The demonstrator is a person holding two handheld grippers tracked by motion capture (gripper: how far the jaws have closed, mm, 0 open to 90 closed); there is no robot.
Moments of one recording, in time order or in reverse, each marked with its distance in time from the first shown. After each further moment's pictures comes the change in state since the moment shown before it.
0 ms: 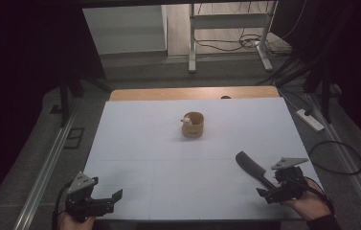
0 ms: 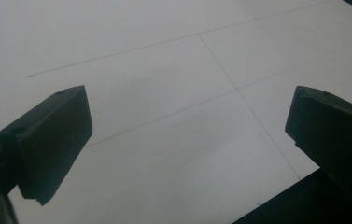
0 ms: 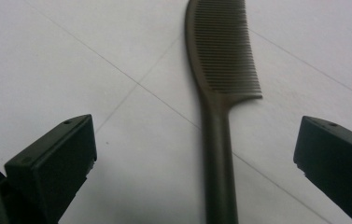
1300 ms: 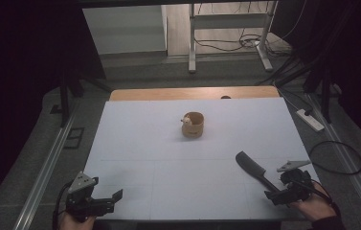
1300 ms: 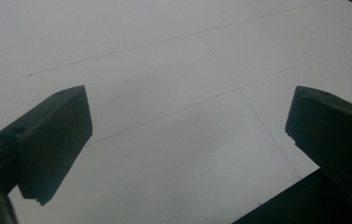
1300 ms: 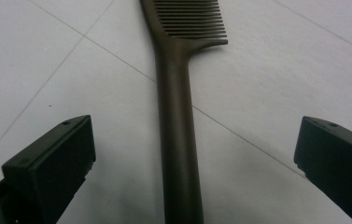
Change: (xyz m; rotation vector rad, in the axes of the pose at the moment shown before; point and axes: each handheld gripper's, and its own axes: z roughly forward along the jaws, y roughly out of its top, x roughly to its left) left arm 0.000 0.000 0.001 0.007 0.000 0.001; right arm -0.017 -0.019 0.011 0.092 -0.056 0.034
